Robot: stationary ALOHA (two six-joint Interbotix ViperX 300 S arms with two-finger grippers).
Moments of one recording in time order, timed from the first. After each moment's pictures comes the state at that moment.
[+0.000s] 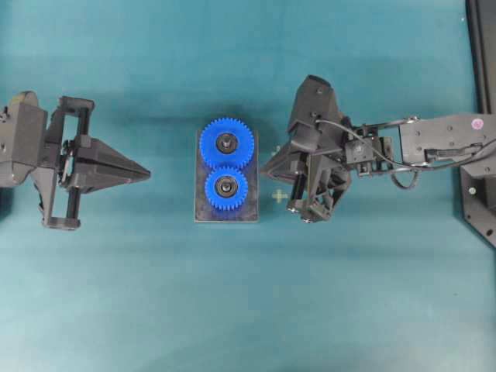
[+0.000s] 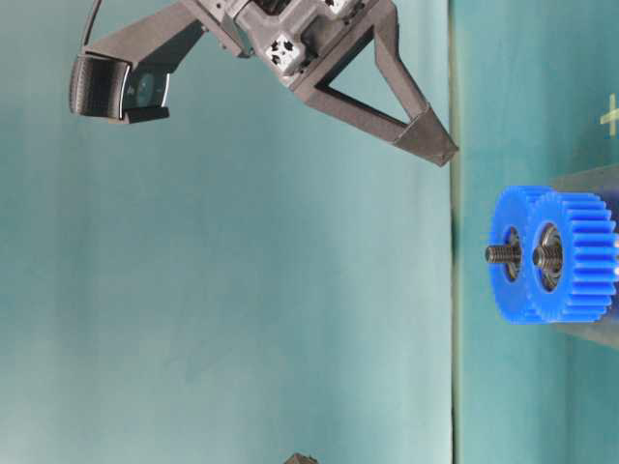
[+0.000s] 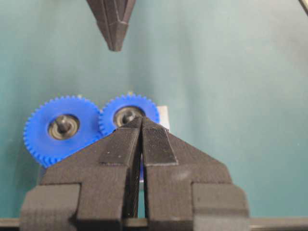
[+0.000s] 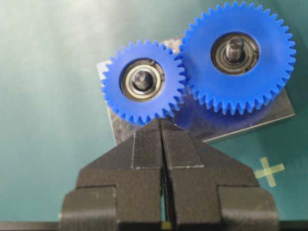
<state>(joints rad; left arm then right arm) -0.04 -0.55 1.05 0.02 -0.21 0.04 0.00 -0.14 0.72 -0.16 0.15 0.51</state>
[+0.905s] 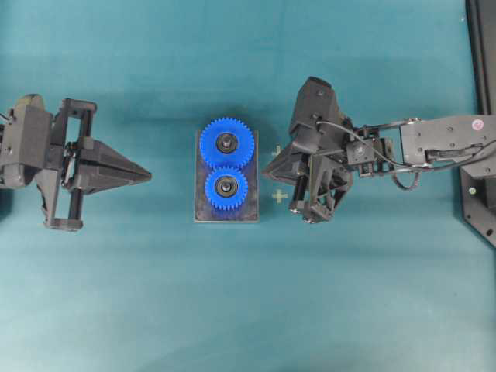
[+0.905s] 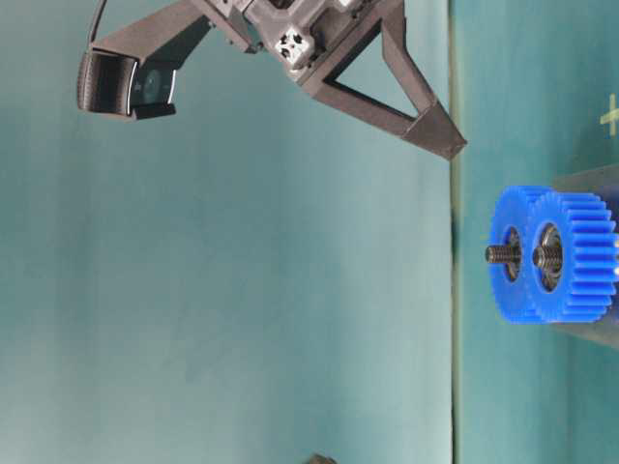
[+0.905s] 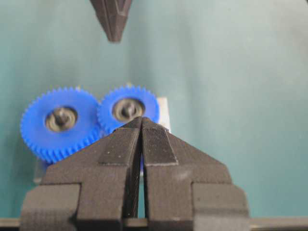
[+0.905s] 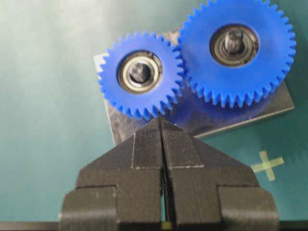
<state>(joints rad) -0.05 -0.54 1.07 0.02 -0.21 0.04 0.00 -0.14 0.74 -0.16 0.14 0.51</state>
